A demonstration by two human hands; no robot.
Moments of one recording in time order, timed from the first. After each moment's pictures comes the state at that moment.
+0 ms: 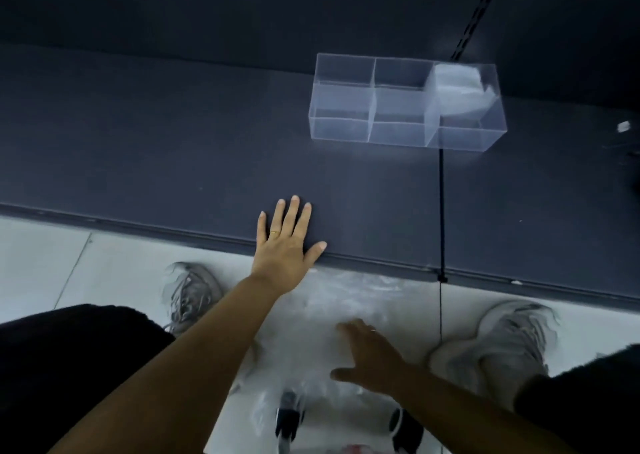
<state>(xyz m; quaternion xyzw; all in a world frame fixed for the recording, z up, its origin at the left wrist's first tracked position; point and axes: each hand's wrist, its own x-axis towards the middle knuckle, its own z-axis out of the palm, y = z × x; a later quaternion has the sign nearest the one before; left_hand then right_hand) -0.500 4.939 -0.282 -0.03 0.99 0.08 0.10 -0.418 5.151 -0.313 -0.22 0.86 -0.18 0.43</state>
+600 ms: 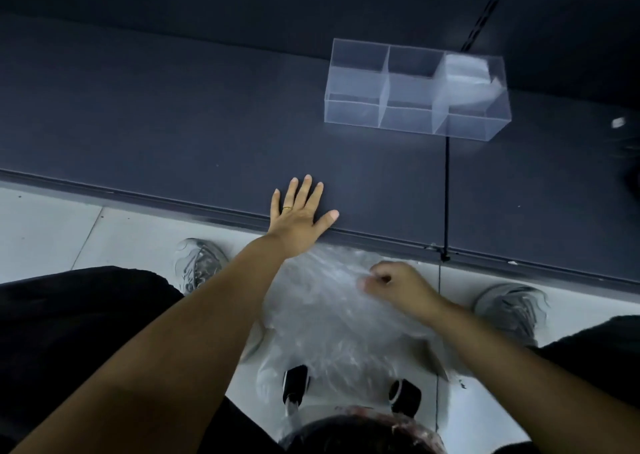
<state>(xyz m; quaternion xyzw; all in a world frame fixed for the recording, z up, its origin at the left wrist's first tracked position) -0.507 4.929 -0.273 -0.05 0.96 0.18 0.20 -0.467 5.154 -0.234 -0.09 0.84 -0.40 0.35</state>
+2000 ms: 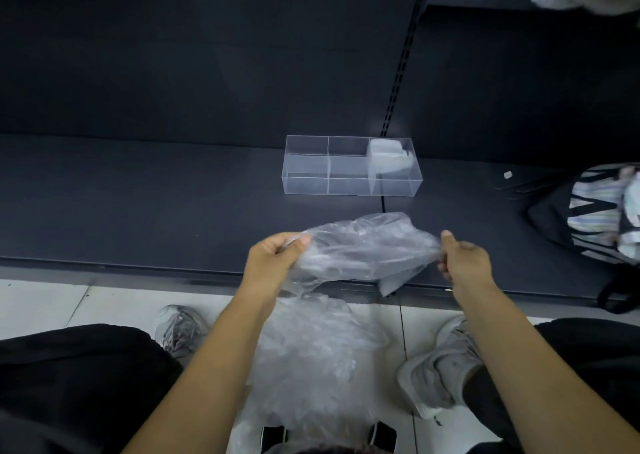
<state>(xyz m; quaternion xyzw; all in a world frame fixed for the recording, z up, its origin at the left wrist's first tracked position) -0.461 4.991 -0.125 -0.21 0.67 0.71 0.00 -0.521 5.259 -0.137 0.35 0.77 -0.54 0.02</state>
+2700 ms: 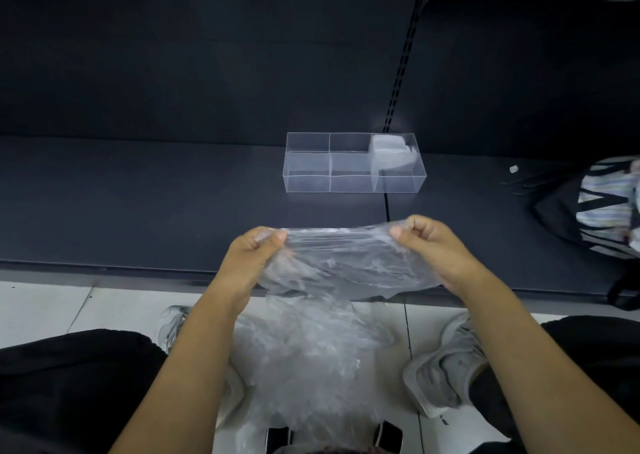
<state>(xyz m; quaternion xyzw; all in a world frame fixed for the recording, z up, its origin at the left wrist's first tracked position) -0.468 4.948 -0.129 -0.20 0.69 0.69 0.04 -0.519 5.235 -0.115 -0.03 0.75 -0.63 0.18</state>
